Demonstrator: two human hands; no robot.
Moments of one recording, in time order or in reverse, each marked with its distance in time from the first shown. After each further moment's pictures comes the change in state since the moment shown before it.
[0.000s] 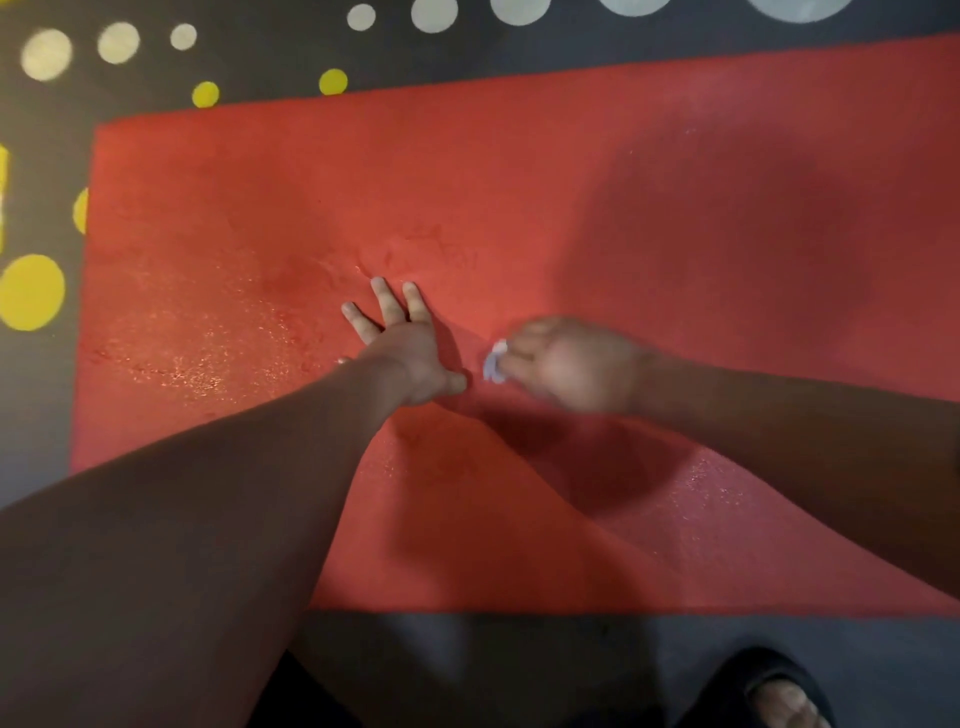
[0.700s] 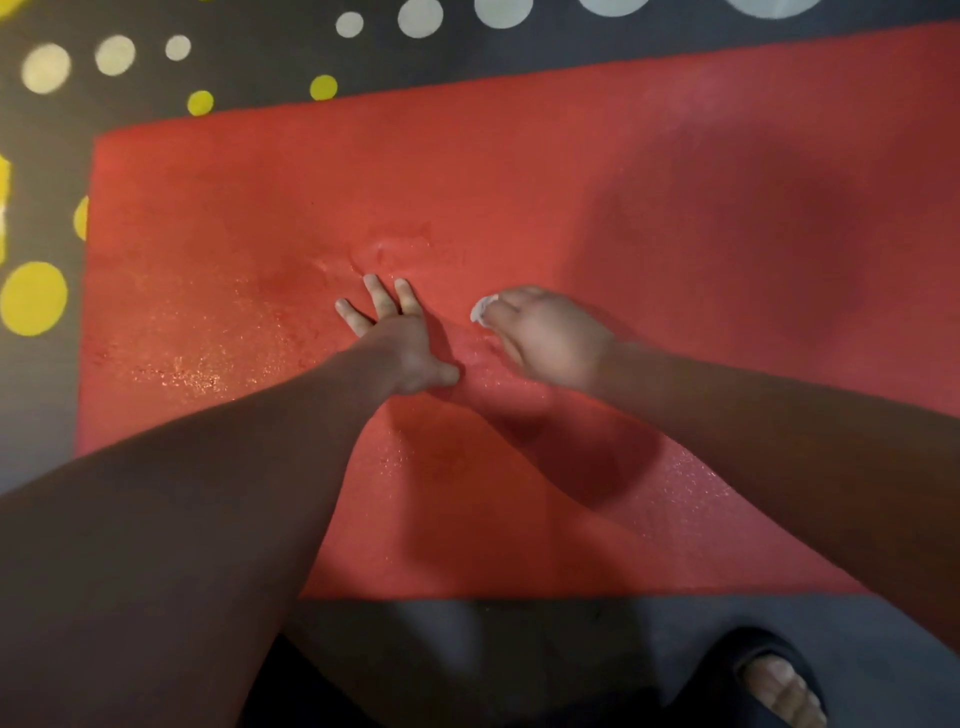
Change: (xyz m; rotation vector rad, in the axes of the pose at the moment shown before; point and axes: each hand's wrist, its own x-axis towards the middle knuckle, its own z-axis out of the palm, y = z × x) left_hand 0.000 0.003 0.001 0.070 0.049 -0.002; right_hand 0.016 0.005 0.019 0.106 0.173 0.361
